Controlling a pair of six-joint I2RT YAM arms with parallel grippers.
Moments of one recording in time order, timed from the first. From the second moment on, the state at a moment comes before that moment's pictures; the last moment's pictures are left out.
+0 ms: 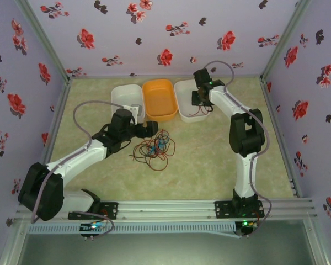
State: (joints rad) left arm -0.59 1.30 0.80 -0.06 0.09 -0.47; right arm 0.33 2.10 1.77 -0.76 0.12 0.32
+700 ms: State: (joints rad) left arm -0.64 1.45 0.94 -0.22 0.10 -0.38; right arm 0.49 1.65 1.33 -0.67 0.07 0.46
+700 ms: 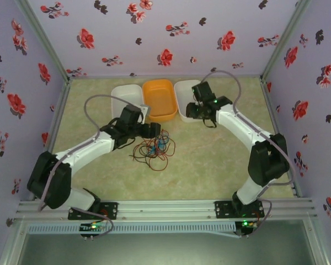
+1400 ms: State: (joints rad) left arm -0.64 1.61 0.95 -0.22 0.17 -0.43; right arm 0.70 1.86 1.24 -0.64 0.04 0.58
